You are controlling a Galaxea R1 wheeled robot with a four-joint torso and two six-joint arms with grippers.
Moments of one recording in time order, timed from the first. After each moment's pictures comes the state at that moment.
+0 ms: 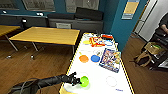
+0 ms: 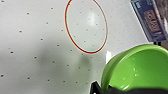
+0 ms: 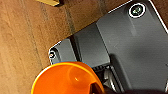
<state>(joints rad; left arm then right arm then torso) 0.46 2.70 -1.95 -0.12 0.45 -0.50 -1.22 2.81 -2.25 -0.16 -0.06 0.50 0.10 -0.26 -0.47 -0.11</state>
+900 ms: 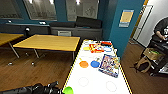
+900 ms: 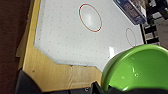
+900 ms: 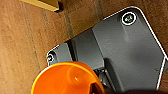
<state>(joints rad) 0.57 2.16 -1.38 0.05 0.45 -0.49 -1.27 2.77 -2.23 -0.17 -0.05 0.50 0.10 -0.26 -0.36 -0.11</state>
